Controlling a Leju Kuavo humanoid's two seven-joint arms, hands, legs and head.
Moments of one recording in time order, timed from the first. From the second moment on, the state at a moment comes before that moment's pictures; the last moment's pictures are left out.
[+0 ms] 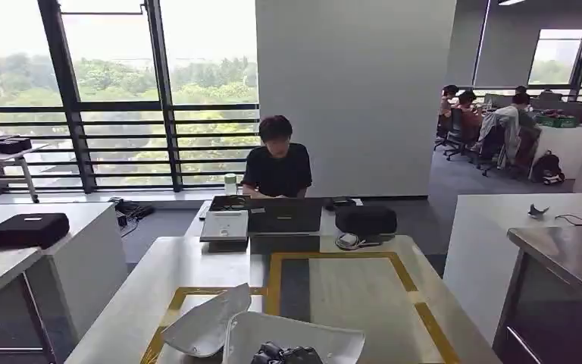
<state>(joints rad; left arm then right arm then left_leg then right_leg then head) -0.13 -0.12 1.10 -0.17 -1.21 0.06 0.09 -0.48 -0.06 0.82 -1.36 1.03 -0.12 -0.07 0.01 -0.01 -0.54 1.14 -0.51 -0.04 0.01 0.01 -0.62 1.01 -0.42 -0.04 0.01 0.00</state>
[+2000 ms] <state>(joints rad) -0.16 -0.12 1.09 -0.17 -1.25 0.05 0.09 -0.87 0.10 0.68 -0.35 0.96 -0.03 -0.12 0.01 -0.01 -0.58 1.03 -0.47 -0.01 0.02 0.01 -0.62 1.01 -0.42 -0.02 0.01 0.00</state>
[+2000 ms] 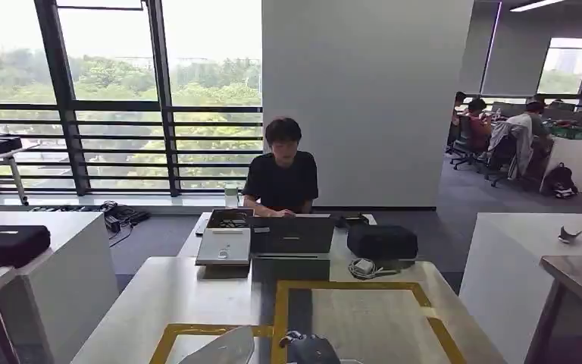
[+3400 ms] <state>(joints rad) -0.11 -0.12 1.14 -0.17 -1.21 0.07 0.09 -0.52 -0.12 0.40 -1.58 0.85 -0.40 -0.19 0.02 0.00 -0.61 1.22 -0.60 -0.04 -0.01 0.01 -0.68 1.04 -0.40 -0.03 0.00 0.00</state>
